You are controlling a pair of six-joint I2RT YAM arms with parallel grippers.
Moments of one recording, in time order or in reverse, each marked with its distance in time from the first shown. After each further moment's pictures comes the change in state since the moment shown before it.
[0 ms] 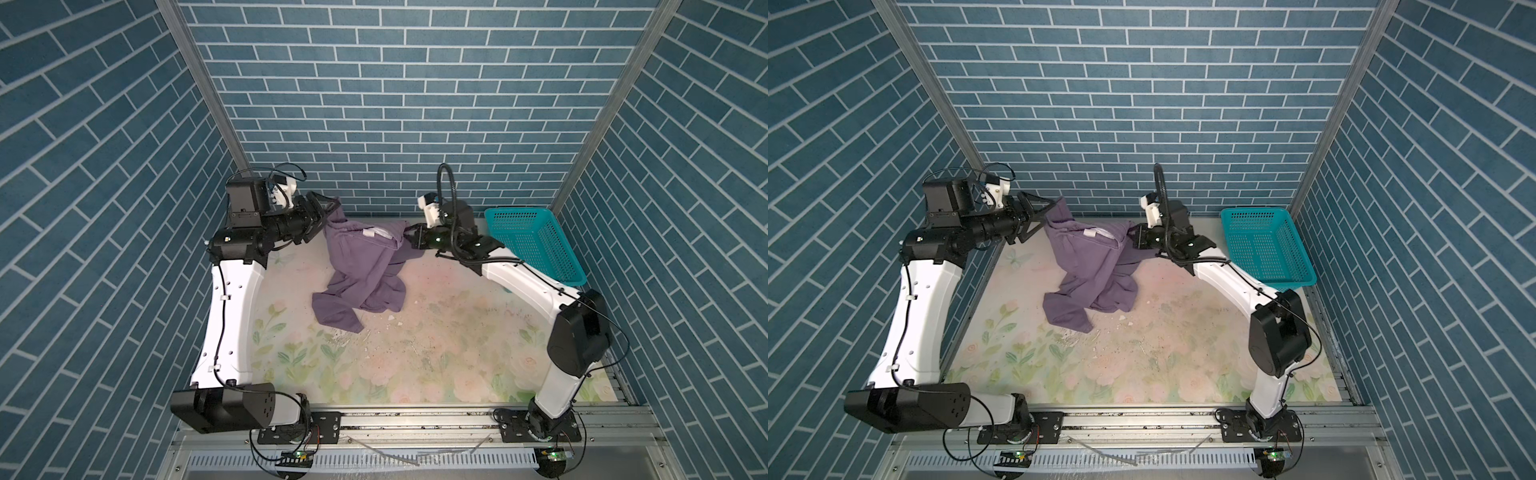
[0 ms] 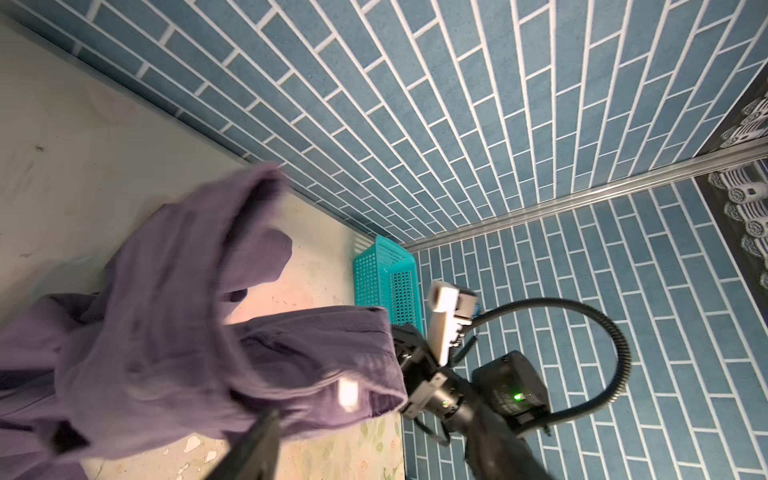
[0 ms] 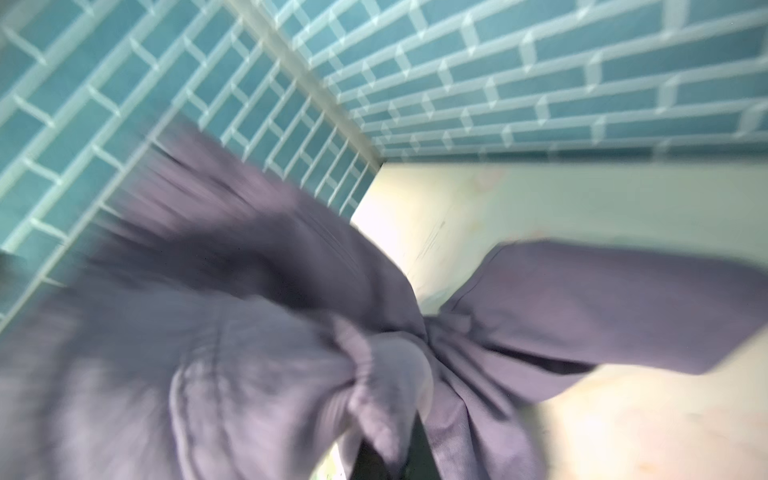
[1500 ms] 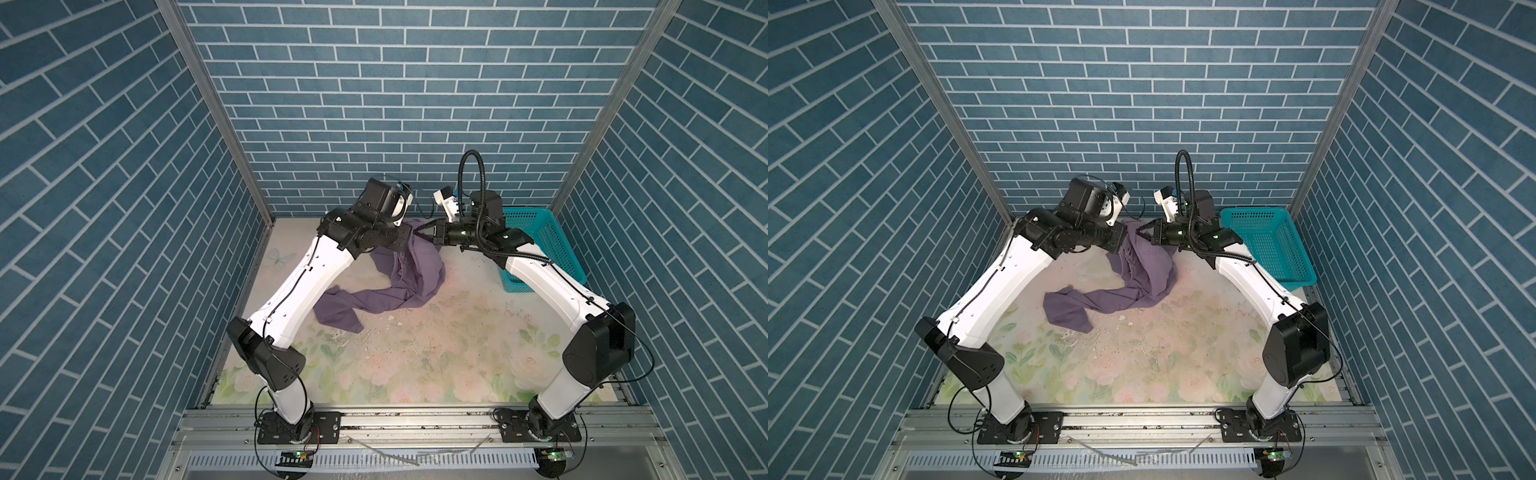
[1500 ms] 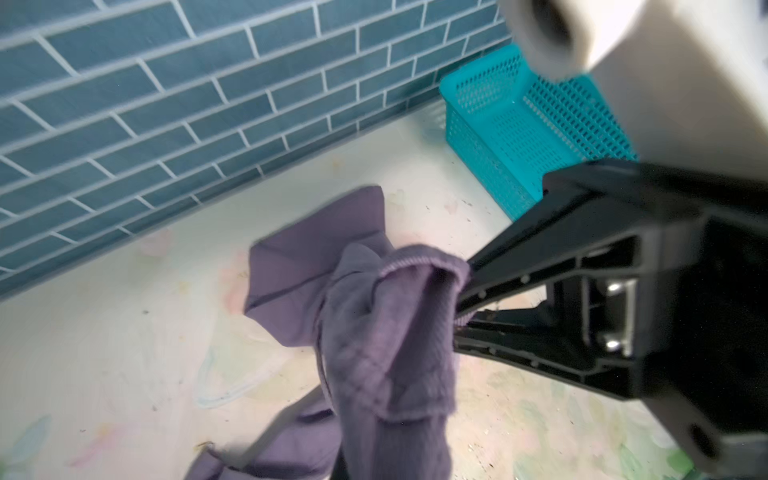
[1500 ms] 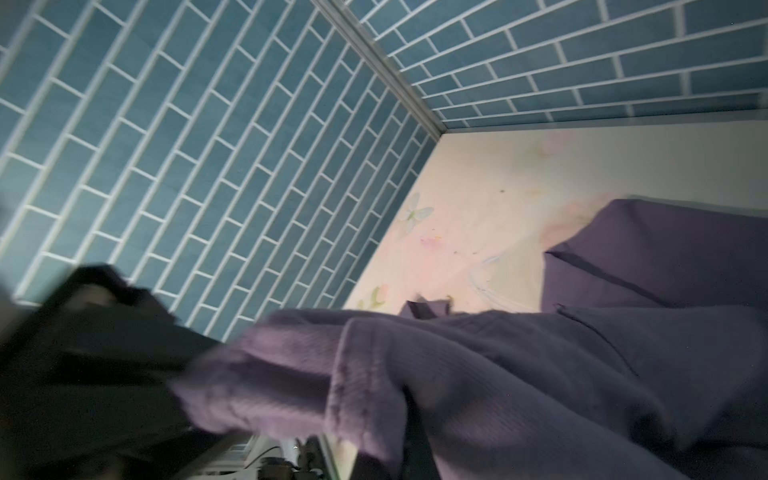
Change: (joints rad) left arm -0.679 0.337 0.407 -0.317 -0.816 0.702; right arm -0.062 -0.075 0.000 -0.143 -0.269 -0.023
